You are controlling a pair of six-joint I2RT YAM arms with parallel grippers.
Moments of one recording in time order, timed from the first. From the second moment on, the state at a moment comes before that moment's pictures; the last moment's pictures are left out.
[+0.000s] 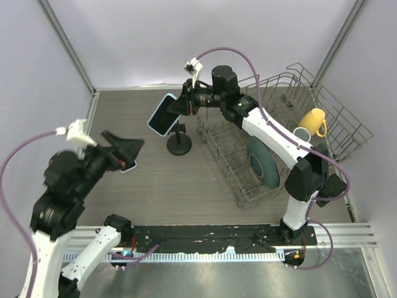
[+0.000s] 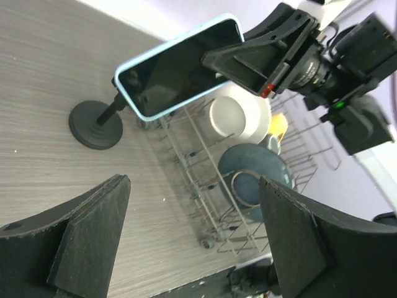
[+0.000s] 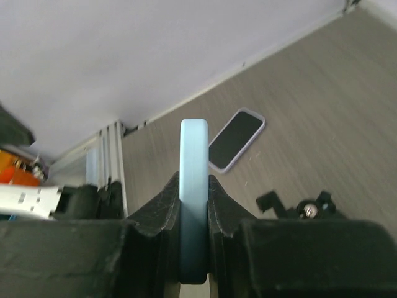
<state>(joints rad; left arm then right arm) -0.37 0.52 1.19 -0.78 -0.02 -0.77 0.67 1.80 1.77 -0.08 -0.65 0.31</state>
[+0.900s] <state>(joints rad) -0.37 1.04 1.18 -0.73 0.71 -0.29 0.66 1.54 1.29 0.07 -1.10 0.22</state>
